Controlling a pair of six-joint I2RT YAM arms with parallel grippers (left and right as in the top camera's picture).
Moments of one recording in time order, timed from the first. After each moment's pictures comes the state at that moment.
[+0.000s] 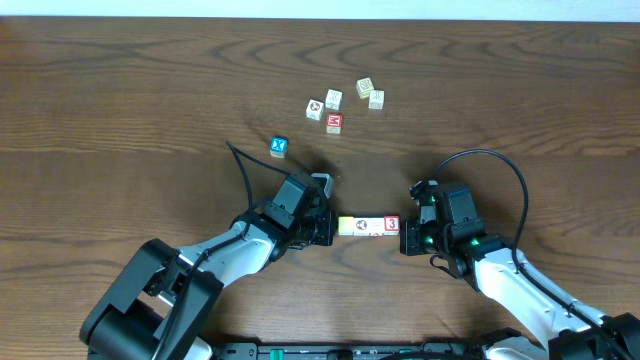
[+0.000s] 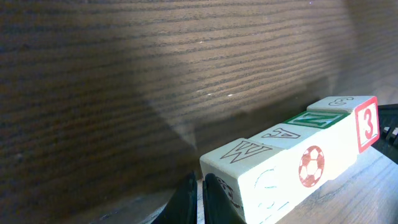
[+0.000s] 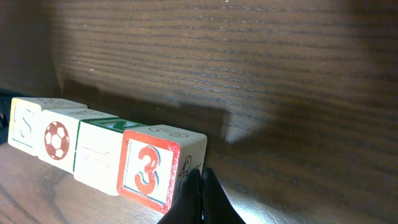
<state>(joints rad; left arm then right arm) -0.61 1.65 0.62 0.07 0.36 -0.54 0.32 1.34 0.45 -0.16 -0.27 0.31</state>
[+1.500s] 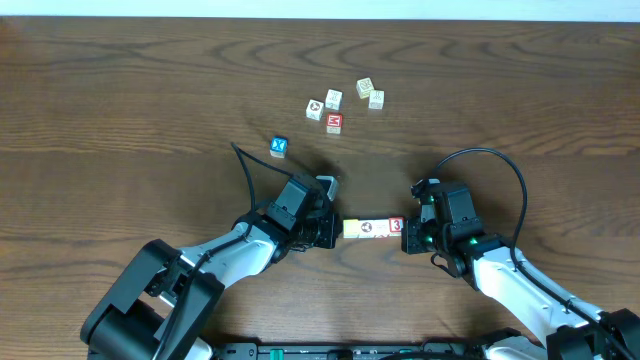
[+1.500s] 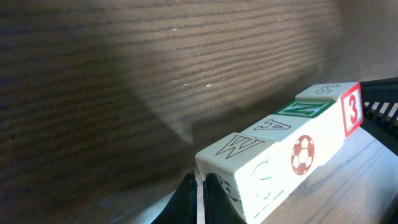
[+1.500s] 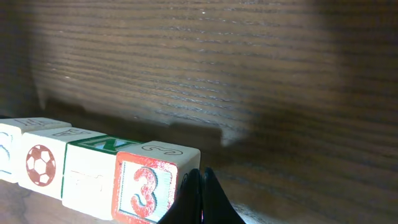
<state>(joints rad) -0.62 1.65 0.62 0.07 0.39 -0.54 0.33 1.35 0.45 -0.14 -0.20 0.28</state>
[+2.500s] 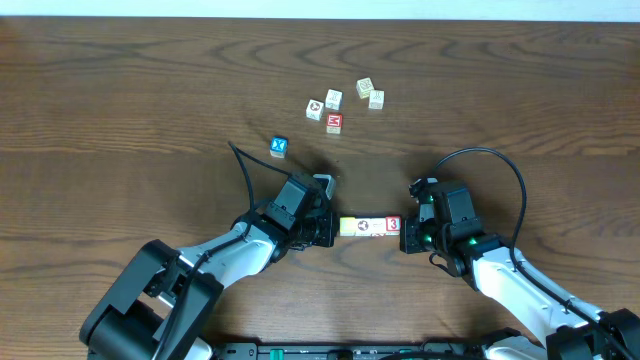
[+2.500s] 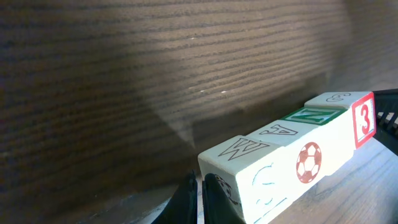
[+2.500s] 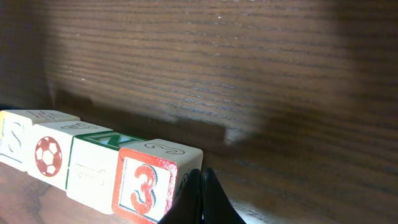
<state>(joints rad) -0.62 1.64 0.62 0.07 0.36 -0.54 0.33 1.35 0.45 -0.13 -0.23 0.30</state>
